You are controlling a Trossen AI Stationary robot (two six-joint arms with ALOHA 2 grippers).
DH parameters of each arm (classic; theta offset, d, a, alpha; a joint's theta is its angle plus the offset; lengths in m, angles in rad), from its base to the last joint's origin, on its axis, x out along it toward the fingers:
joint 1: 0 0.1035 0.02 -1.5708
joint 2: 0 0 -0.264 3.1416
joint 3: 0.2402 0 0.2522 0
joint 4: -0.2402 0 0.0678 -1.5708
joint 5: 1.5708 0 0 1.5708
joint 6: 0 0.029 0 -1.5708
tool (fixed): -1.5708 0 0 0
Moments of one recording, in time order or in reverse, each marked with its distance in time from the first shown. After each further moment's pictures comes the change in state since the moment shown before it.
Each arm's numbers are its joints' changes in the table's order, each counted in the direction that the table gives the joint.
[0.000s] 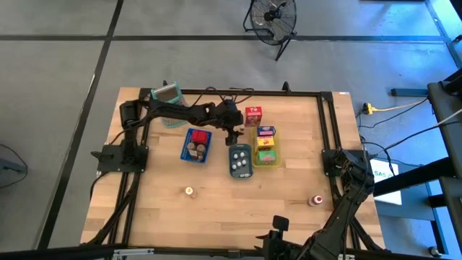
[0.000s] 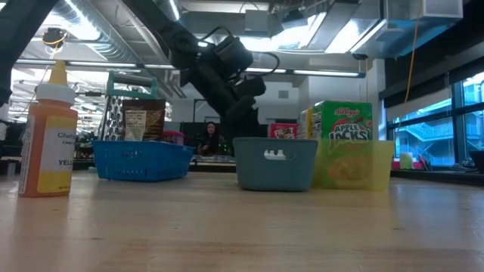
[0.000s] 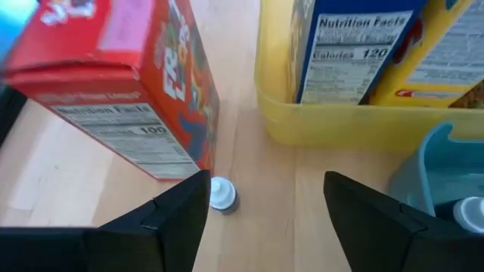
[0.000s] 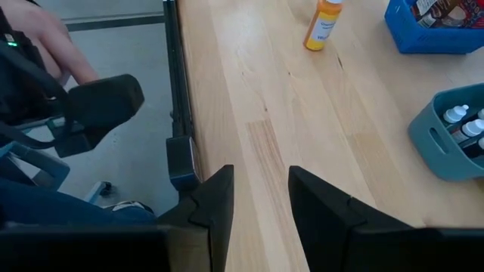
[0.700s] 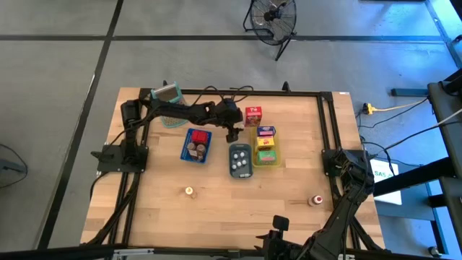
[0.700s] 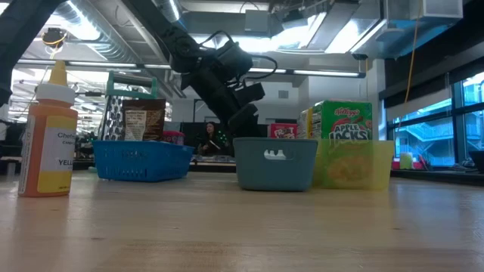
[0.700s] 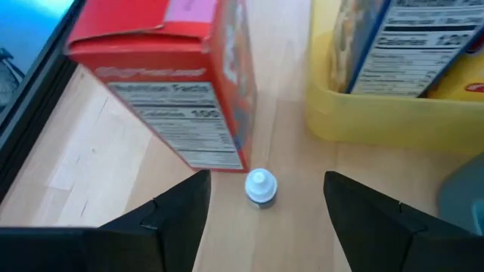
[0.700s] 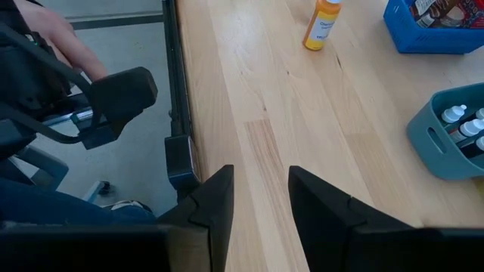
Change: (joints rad) left arm 0.017 0.019 0.000 0.019 0.072 -0.012; right arm 0.000 0.000 0.000 -0.005 0.000 0.000
